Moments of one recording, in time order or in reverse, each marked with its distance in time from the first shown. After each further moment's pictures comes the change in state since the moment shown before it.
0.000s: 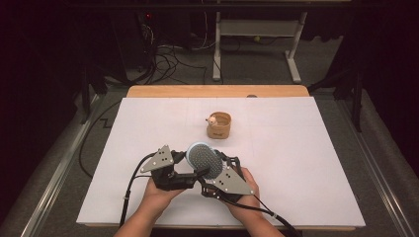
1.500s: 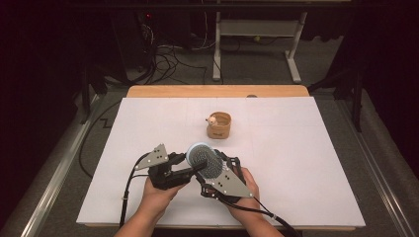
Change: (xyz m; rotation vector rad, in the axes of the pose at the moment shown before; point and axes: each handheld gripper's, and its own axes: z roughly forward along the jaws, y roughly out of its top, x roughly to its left) left arm 0.002 0.002 -0.007 -0.040 -0.008 -0.074; right arm 0.003 0.003 -0.002 -0.014 -0.027 -0.038
